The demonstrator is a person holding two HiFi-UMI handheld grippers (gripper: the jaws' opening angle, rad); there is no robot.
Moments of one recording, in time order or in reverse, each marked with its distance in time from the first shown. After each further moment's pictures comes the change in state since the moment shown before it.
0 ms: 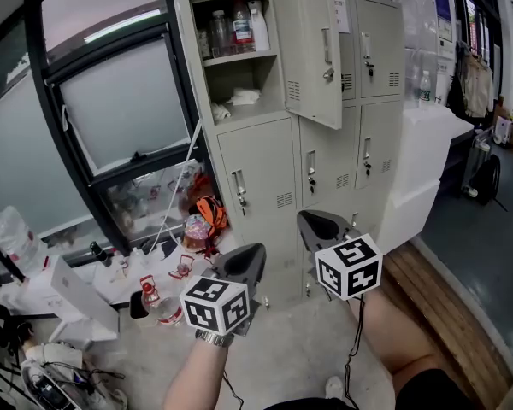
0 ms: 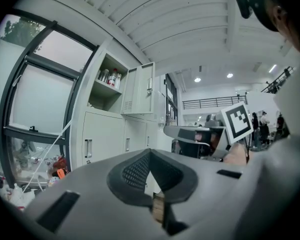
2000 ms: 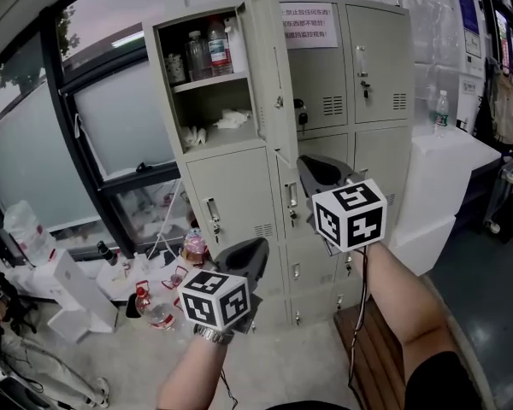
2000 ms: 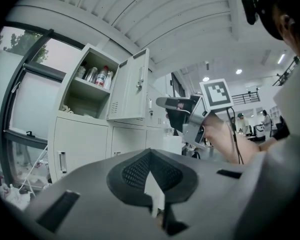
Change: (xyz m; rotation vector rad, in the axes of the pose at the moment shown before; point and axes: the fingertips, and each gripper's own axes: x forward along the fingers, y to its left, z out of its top) left arm 0.185 -0.066 0.053 0.004 -0.057 0.124; right arm 0.035 -0.224 0.116 -0.113 -0.179 0.076
